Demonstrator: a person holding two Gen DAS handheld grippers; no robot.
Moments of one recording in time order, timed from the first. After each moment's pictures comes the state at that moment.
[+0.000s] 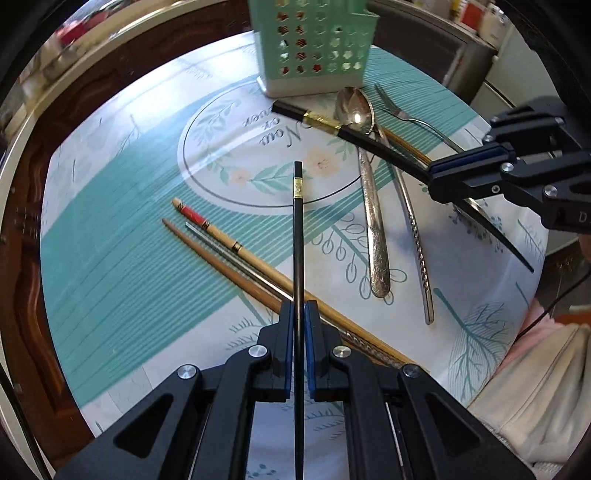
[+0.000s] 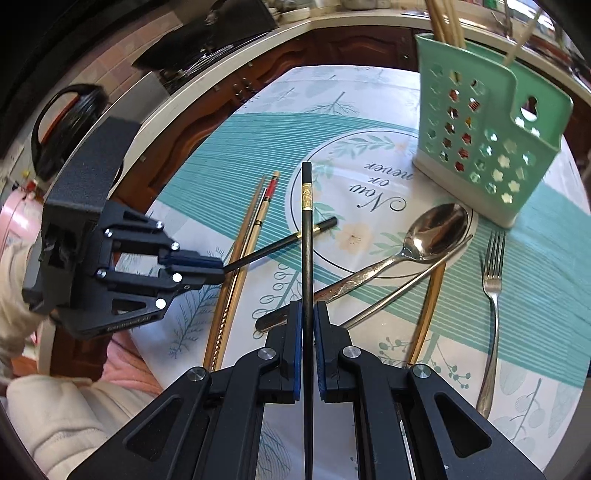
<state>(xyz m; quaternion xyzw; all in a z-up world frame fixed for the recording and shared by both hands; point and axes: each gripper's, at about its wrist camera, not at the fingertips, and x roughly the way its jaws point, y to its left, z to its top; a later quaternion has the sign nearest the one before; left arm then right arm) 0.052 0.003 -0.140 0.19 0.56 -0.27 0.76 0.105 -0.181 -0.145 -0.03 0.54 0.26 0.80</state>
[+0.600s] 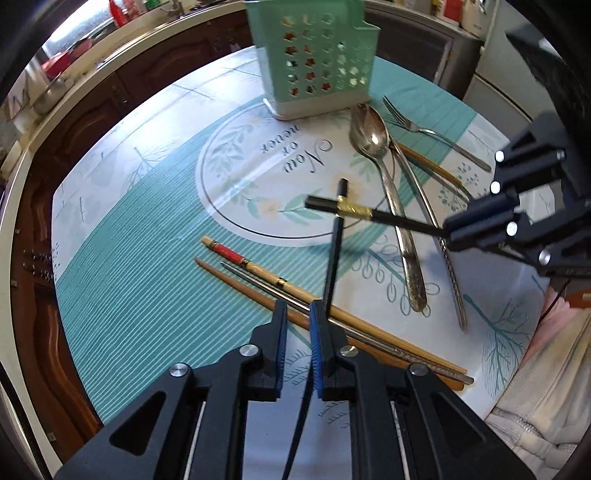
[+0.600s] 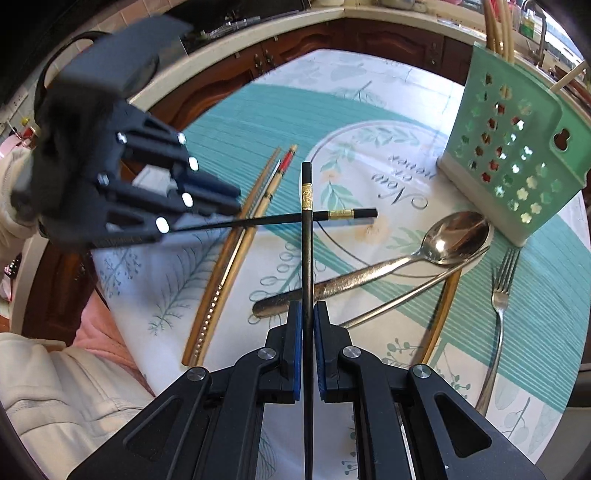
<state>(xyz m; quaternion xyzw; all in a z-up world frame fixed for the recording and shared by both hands) 0.087 0.002 -0.135 0.22 0.53 -0.28 0.77 0.094 -0.150 -0.166 -0.10 0.55 0.26 0.78</state>
